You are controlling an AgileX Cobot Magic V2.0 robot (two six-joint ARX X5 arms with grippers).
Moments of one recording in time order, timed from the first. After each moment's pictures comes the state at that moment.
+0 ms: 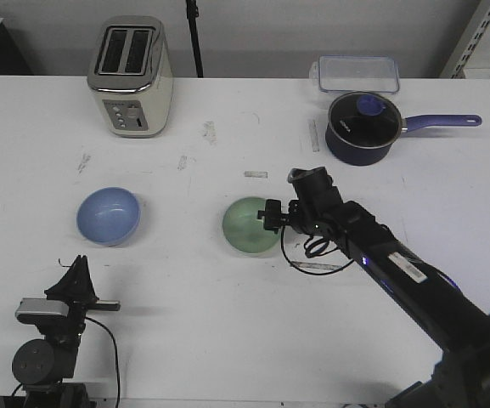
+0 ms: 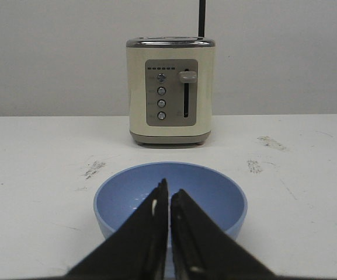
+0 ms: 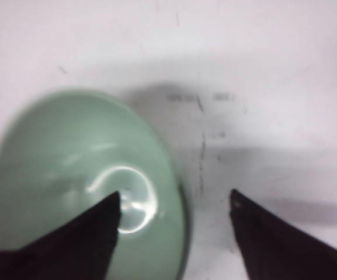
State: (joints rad) left arm -0.02 0.01 0.03 0.20 -0.02 0.01; right arm 0.48 1.62 1.26 -0.56 -0.14 0.58
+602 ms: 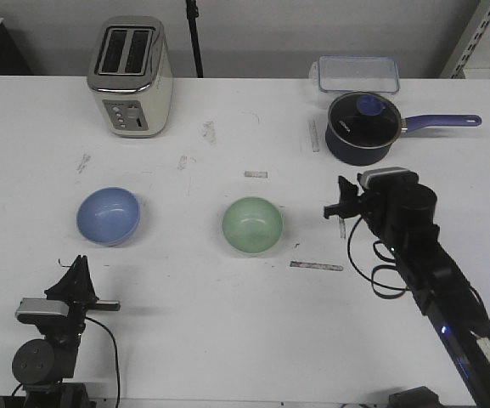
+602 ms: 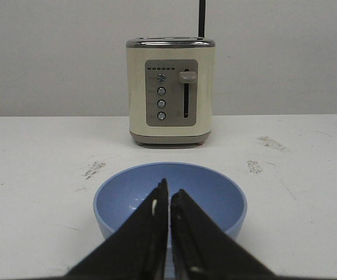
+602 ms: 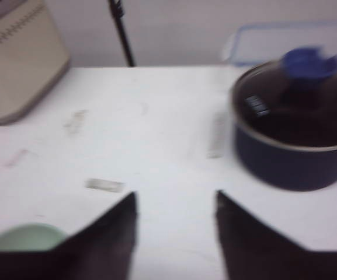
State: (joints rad) left arm -0.02 0.01 0.03 0.20 -0.02 0.01; right arm 0.23 1.15 0.97 -0.18 -0.08 0.12
